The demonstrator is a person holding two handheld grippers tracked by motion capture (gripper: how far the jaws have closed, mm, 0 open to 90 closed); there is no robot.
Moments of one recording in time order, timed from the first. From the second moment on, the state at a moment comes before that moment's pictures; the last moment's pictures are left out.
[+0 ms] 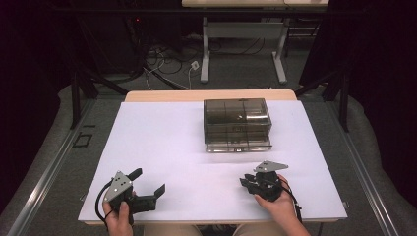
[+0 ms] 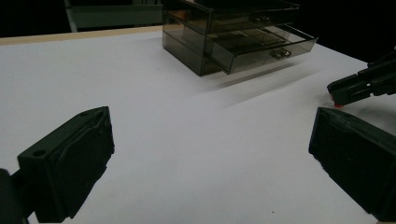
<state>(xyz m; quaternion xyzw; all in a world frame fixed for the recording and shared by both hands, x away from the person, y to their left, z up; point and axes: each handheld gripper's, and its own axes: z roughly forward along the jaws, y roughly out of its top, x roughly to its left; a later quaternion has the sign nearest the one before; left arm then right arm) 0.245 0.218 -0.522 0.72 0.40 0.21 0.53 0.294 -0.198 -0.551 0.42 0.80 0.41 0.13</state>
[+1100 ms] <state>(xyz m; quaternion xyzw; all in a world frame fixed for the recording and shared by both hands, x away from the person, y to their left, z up) 0.245 0.218 -0.521 0.72 0.39 0.21 0.53 0.290 -0.200 -0.538 0.42 0.78 0.43 0.15</state>
